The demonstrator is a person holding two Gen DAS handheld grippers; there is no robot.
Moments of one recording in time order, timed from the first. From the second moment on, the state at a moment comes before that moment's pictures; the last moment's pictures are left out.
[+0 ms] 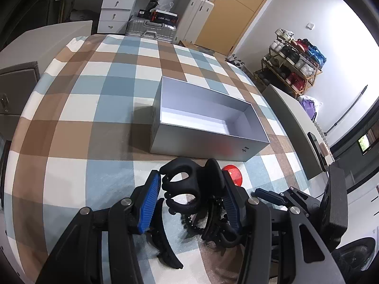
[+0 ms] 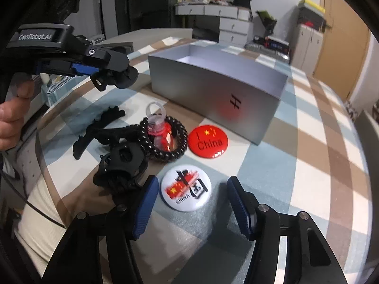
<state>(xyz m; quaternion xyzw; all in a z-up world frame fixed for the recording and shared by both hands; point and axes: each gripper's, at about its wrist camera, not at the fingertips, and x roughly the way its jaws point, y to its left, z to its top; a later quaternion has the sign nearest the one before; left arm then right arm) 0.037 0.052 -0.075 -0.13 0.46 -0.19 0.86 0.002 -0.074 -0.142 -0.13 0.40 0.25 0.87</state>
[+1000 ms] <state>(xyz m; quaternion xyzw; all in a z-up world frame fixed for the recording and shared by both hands) 0.052 0.037 -0.052 -0.09 0.42 -0.20 0.88 0.026 -0.115 -0.075 0.03 0.31 0.26 0.91</state>
